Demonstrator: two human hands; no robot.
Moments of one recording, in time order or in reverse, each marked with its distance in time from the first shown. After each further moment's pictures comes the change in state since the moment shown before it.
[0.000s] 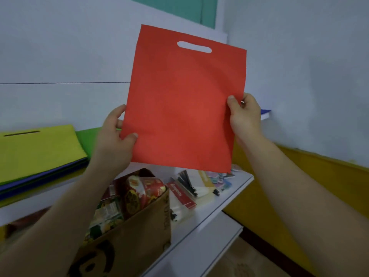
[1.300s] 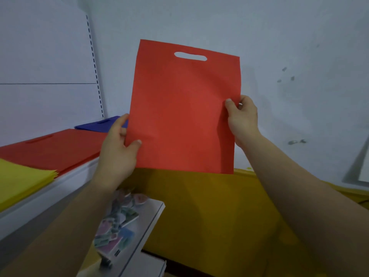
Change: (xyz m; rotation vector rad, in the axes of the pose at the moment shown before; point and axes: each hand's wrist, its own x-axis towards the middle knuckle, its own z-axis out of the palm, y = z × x) left_hand 0.122 0.018 0.486 -0.402 -0.404 0.024; right_hand 0.277 0.163 -0.280 -0.348 0.368 0.037
